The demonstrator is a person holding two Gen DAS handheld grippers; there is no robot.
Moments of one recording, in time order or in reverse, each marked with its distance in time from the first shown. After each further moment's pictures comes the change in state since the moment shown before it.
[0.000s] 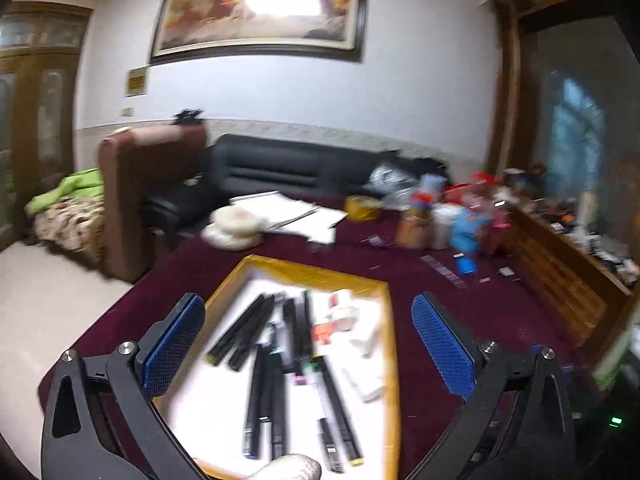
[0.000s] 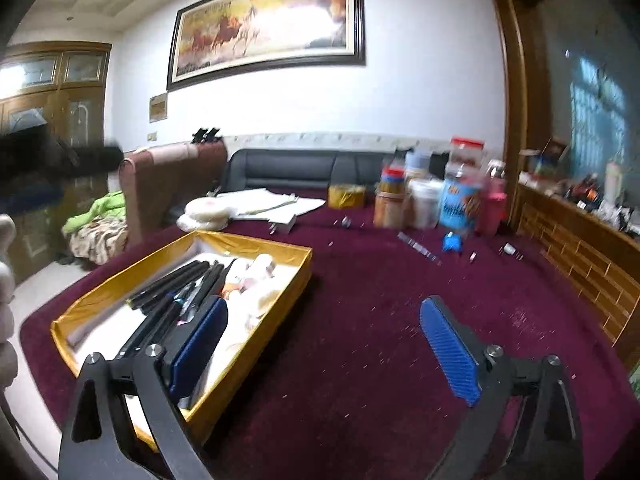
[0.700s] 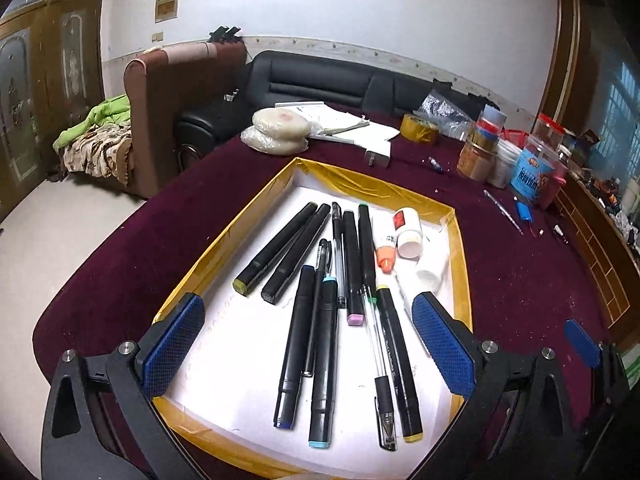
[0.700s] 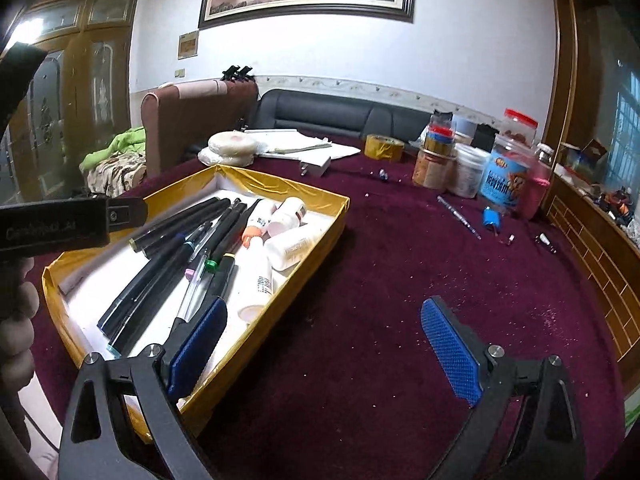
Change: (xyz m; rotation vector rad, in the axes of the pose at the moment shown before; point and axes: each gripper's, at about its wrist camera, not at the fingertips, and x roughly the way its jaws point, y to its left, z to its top) left arm 0.060 0.029 -0.048 -0.086 0.302 0.175; right arm 0.045 0.023 -0.008 -0.110 0.230 0.100
